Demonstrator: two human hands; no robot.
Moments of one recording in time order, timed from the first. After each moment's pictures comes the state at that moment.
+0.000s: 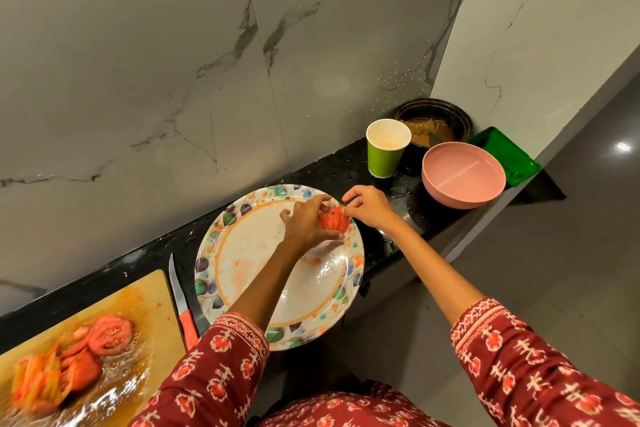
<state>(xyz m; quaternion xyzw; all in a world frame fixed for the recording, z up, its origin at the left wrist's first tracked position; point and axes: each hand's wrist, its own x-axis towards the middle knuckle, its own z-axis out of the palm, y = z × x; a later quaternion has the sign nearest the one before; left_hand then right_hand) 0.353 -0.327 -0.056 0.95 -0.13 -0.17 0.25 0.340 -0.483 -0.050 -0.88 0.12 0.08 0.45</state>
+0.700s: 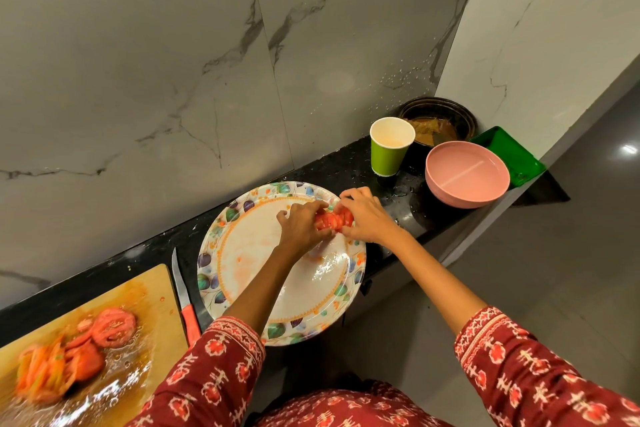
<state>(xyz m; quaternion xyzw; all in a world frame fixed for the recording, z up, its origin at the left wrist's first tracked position) 0.347 -0.313 -0.064 0.95 -0.13 -0.14 0.23 0.324 -0.472 -0.054 -0.97 -0.09 0.06 0.20</state>
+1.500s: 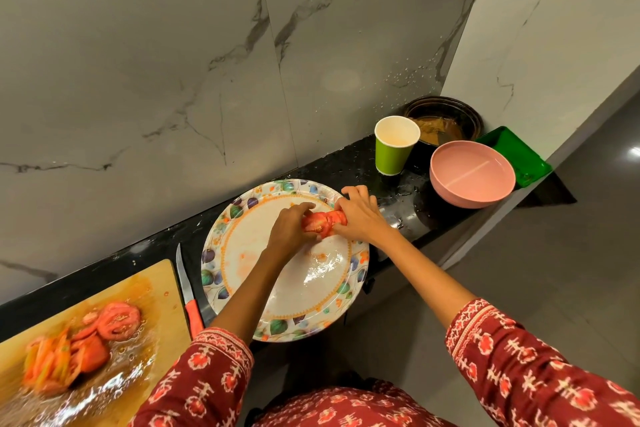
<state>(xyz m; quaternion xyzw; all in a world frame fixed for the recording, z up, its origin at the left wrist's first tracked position) 0.343 -0.290 -0.058 0.94 -0.10 -0.15 0.28 0.328 -0.452 -0.051 -0.98 -0.06 0.09 0.16</state>
